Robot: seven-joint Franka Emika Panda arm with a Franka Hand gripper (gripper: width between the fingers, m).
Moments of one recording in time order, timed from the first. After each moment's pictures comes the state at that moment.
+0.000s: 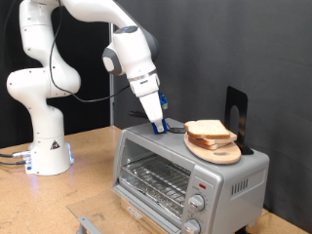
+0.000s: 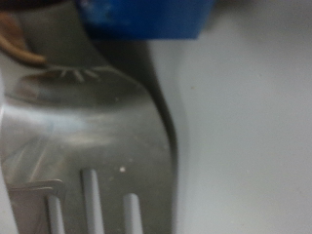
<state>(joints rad) -0.04 -0.33 0.44 -2.63 0.59 2.58 -0.26</state>
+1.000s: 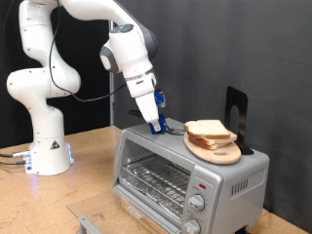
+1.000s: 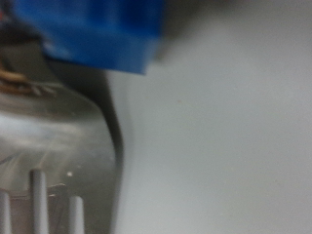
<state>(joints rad) -0.04 -0.36 0.41 -2.63 0.66 2.51 -0.26</state>
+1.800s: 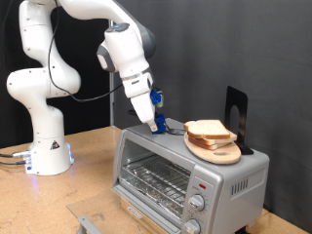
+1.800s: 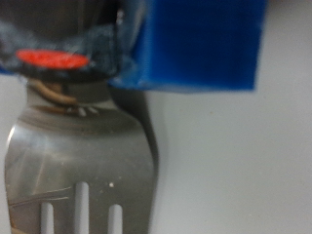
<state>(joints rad) -0.05 -0.37 0.39 -2.63 0.67 2.50 -0.25</state>
